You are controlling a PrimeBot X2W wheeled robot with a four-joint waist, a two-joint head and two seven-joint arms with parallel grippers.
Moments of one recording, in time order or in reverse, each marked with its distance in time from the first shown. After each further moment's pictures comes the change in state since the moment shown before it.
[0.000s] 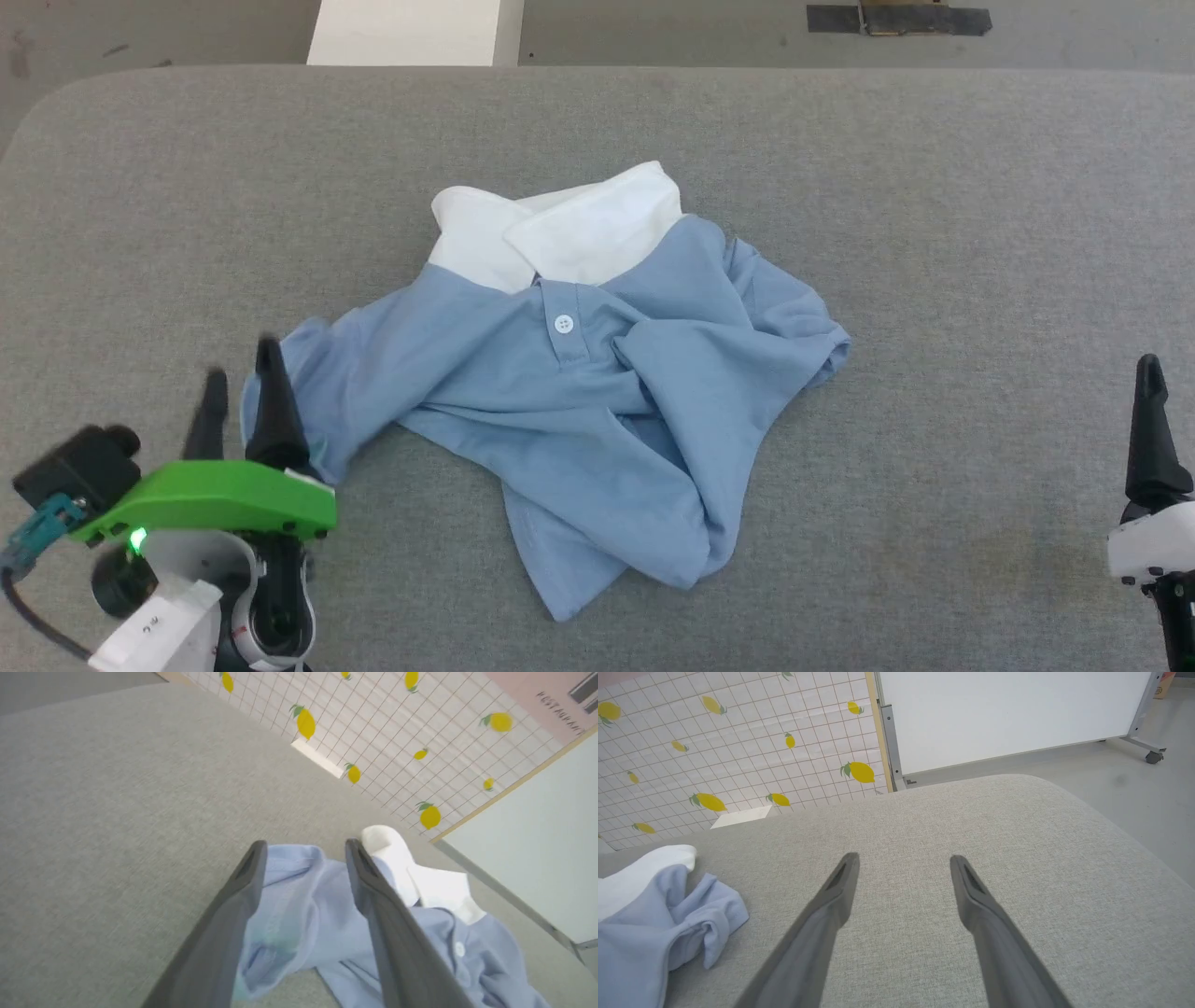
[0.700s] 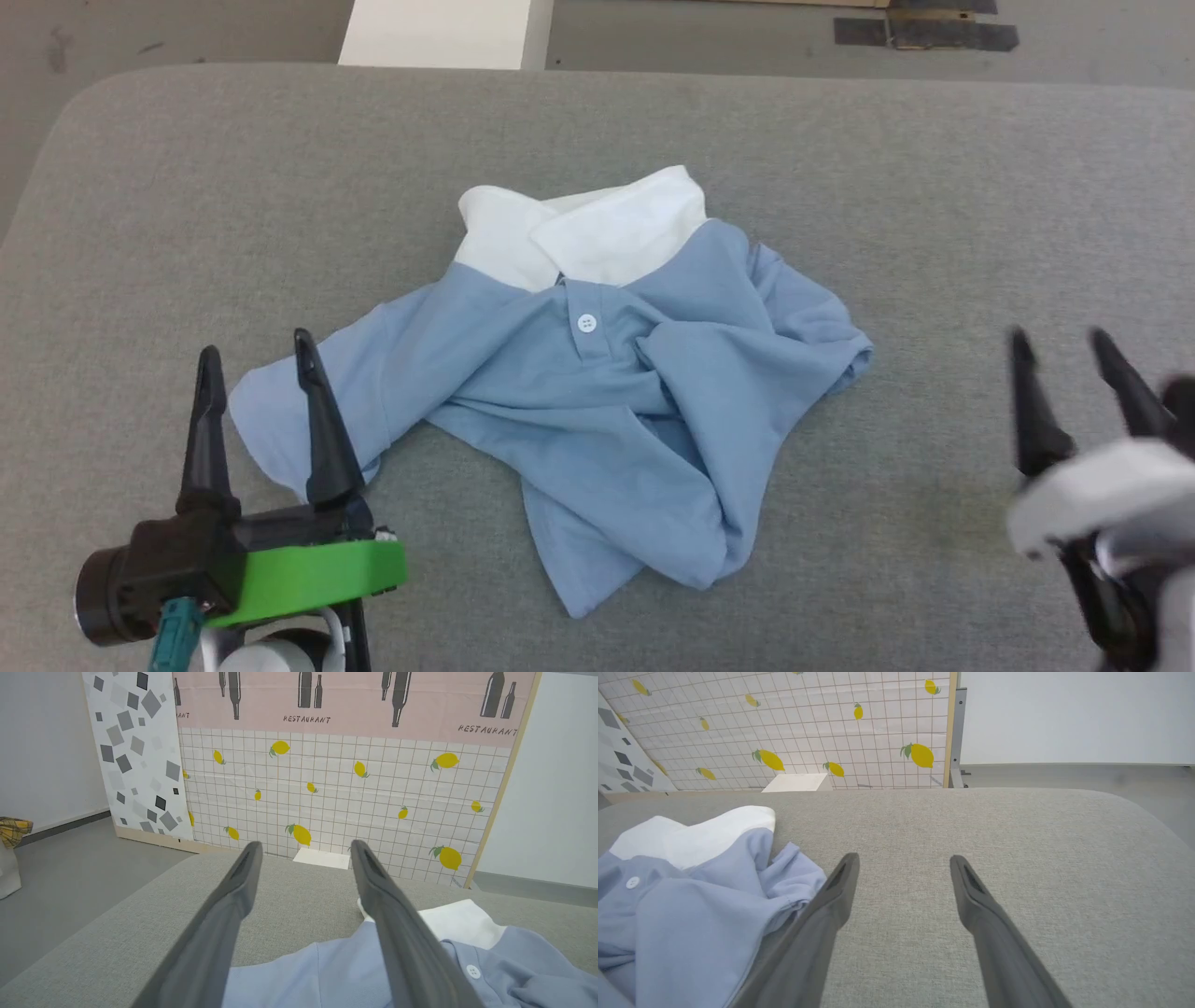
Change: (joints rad) left arm 0.094 -0.045 -0.092 -0.161 0.539 0.008 -0.244; right arm -0.027 0.000 0.172 -0.070 -0.096 0.000 0.136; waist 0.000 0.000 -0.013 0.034
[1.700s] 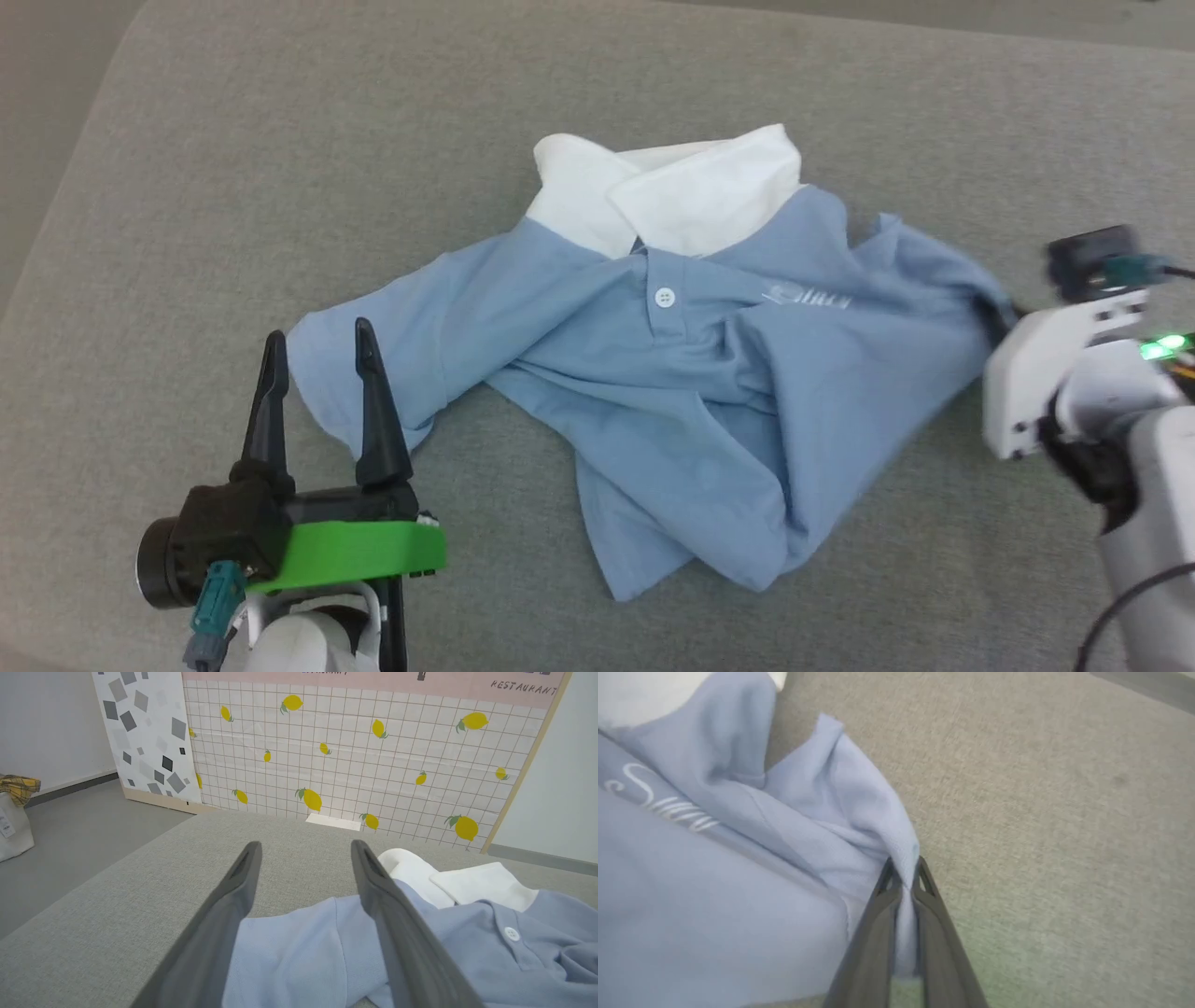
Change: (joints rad) left arm -0.056 -0.092 0.015 0.106 0.013 -0.120 -0.003; right arm -0.359 -0.212 0.226 0.405 0.042 0.000 0.314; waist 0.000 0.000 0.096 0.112
